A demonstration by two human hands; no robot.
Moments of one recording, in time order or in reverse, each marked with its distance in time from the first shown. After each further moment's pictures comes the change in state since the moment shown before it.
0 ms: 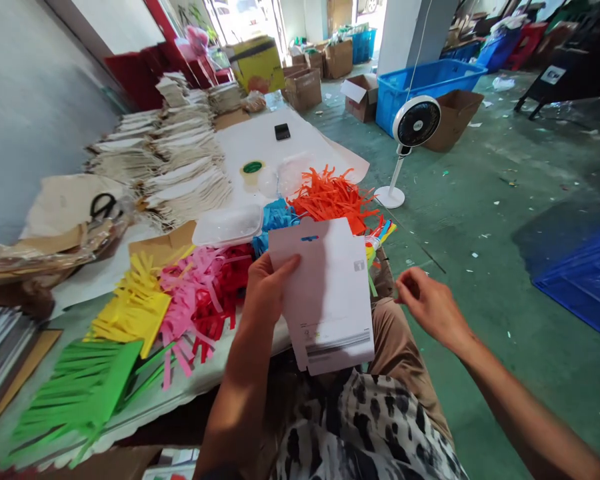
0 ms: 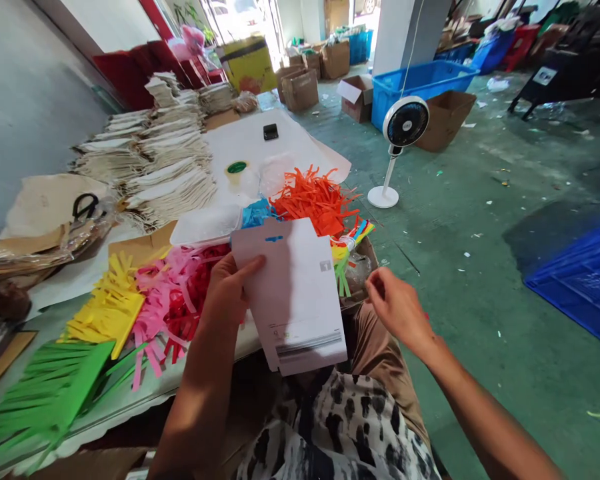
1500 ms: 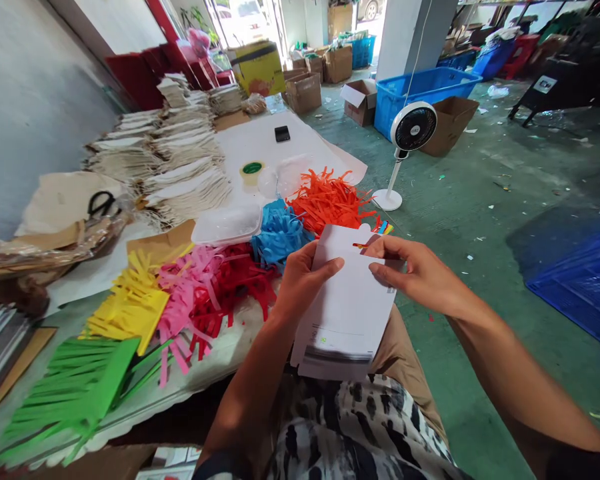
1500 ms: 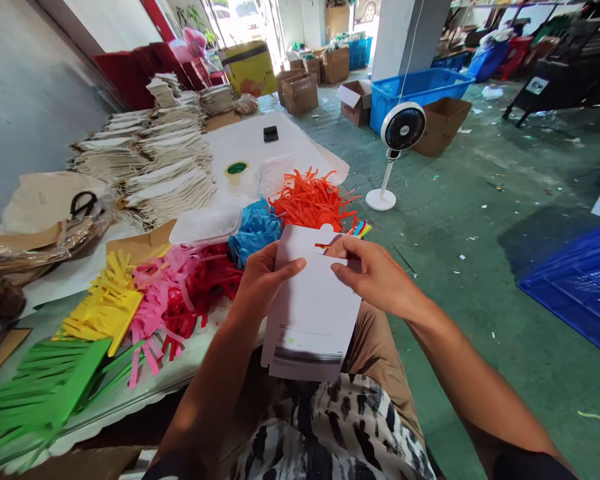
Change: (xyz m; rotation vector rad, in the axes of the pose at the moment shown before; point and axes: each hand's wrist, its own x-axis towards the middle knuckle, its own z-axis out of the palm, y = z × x) left_hand -0.012 -0.004 0.047 0.204 -0.330 0.040; right_hand 0.048 -0.091 -0.052 0.394 -0.207 -0.192
